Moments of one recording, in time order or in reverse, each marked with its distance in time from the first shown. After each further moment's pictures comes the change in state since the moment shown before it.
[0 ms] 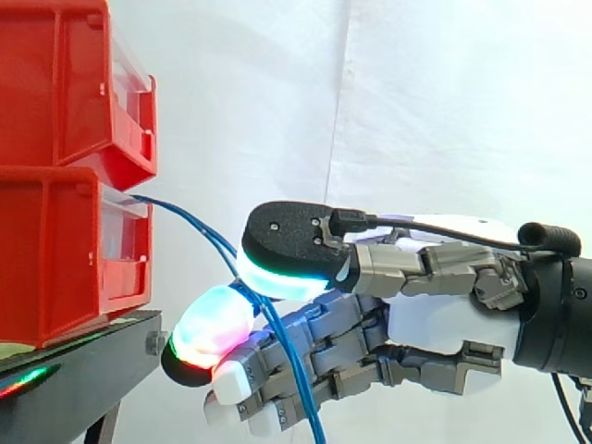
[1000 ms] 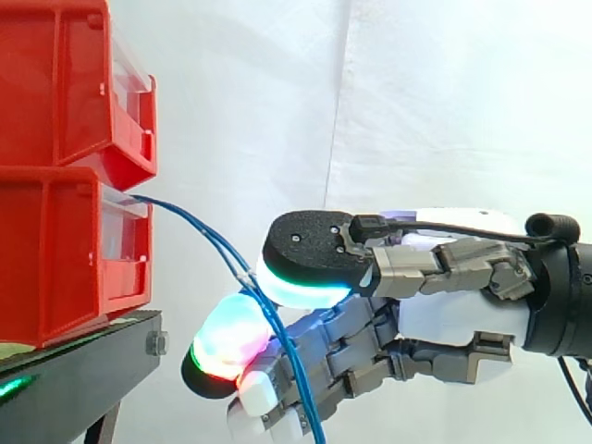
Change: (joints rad) arm -0.028 0.028 0.000 -0.099 -0.101 0.003
